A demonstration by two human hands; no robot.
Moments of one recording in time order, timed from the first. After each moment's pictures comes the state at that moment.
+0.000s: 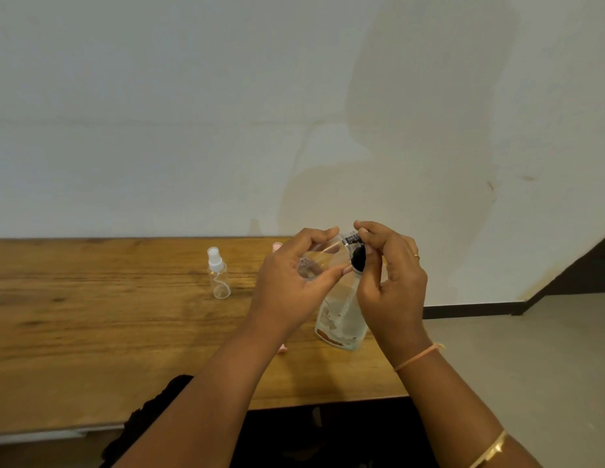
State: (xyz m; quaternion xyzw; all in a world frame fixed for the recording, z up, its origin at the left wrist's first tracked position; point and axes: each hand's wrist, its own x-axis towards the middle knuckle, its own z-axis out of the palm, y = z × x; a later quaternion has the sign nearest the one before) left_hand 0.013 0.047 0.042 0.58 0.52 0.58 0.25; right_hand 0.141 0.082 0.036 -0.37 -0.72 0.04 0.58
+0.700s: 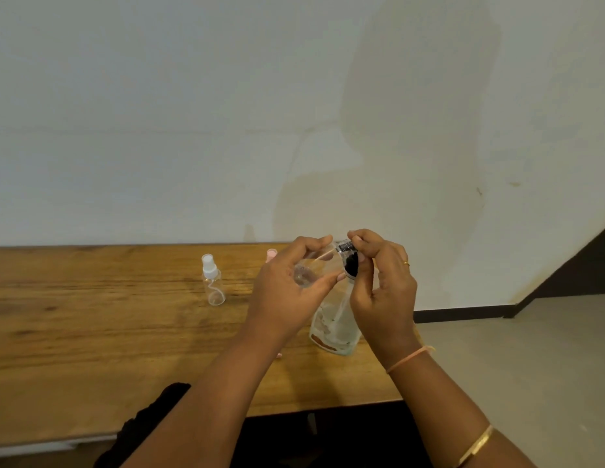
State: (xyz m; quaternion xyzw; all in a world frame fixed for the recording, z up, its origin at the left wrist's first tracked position) left_hand 0.014 0.047 0.036 0.58 0.54 0.56 0.24; right_hand 0.141 0.083 0.028 -0.37 -0.73 0.03 0.58
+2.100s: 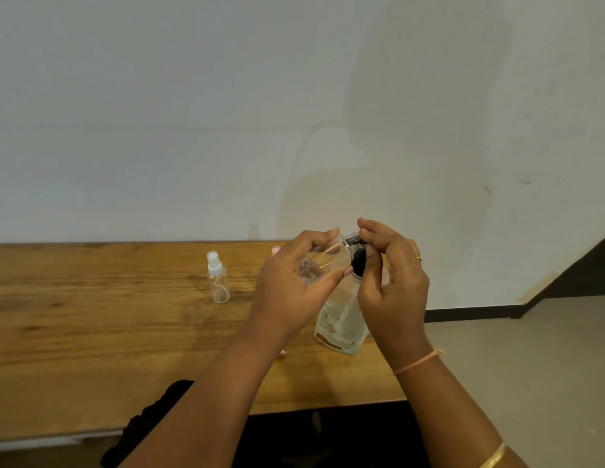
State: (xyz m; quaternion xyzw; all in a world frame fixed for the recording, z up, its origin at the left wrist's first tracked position) left_hand 0.013 0.044 0.047 0.59 0.51 0.59 0.22; right_hand 0.140 0.079 0.039 -0.37 -0.72 0.04 0.58
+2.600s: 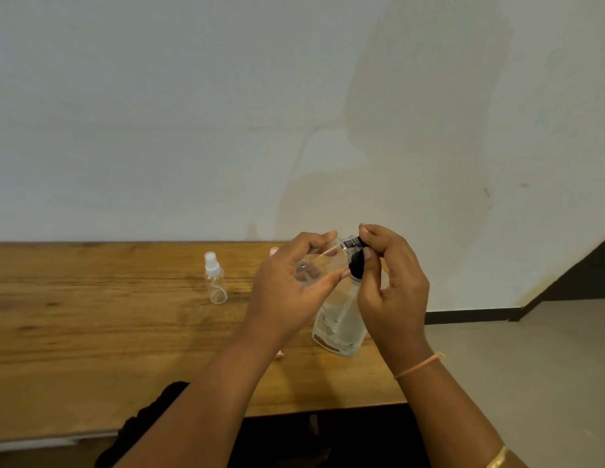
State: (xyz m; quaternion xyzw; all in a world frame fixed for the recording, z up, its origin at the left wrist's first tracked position) left_hand 0.017 0.045 0.045 0.59 0.50 0.60 0.22; right_hand 0.148 0.083 0.039 -0.36 -0.73 0.04 0.58
